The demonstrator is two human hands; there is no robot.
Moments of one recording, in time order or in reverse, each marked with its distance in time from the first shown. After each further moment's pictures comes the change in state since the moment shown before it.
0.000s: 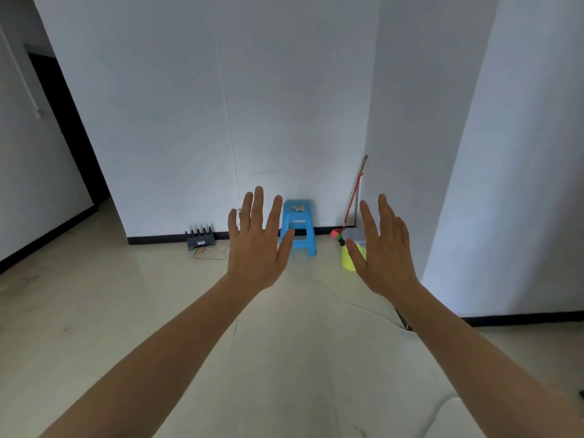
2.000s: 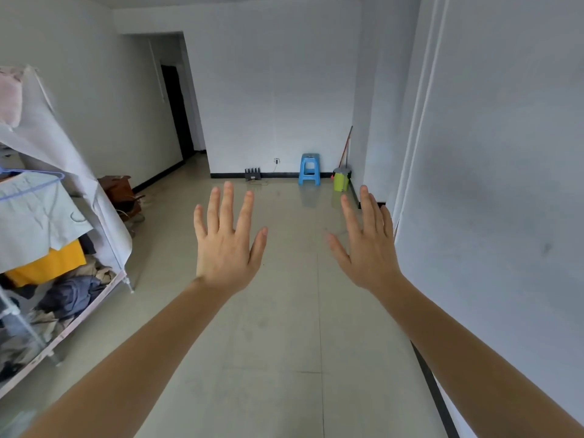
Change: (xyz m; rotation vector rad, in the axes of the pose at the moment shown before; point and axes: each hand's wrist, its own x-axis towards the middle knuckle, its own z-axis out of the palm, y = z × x) left_hand -1.332 0.710 -1.290 0.163 0.089 -0.097; right_hand -1.449 -0.407 -1.214 -0.002 0.046 -0.171
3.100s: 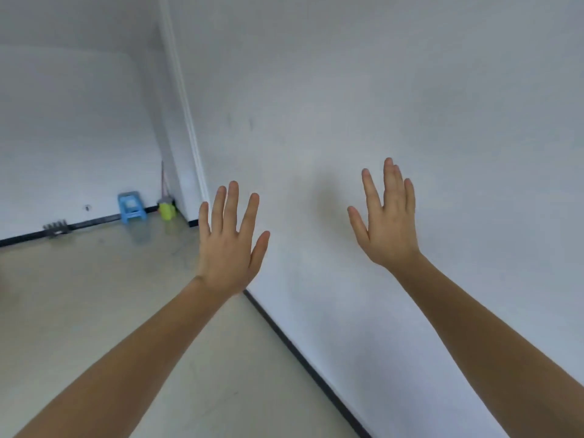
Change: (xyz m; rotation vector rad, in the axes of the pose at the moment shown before) left_hand -0.401 0.378 -0.543 -0.542 0.174 0.542; right_hand -0.627 -0.080 -0.719 -0.676 0.352 0.339
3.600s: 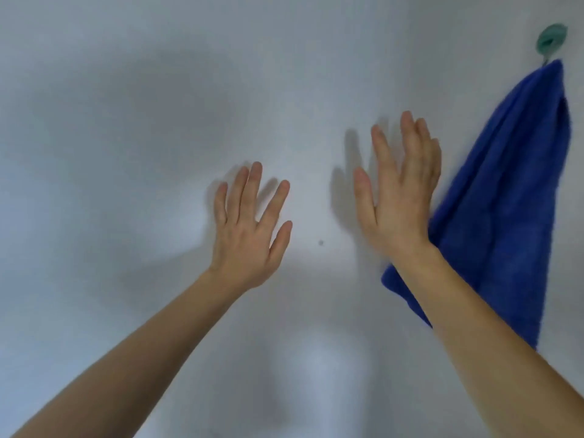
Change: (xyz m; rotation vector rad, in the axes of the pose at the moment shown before) left_hand 0.121 0.702 -0.073 -0.735 0.336 0.548; right_hand -0.172 0.436 -0.500 -0.677 0.312 0.267
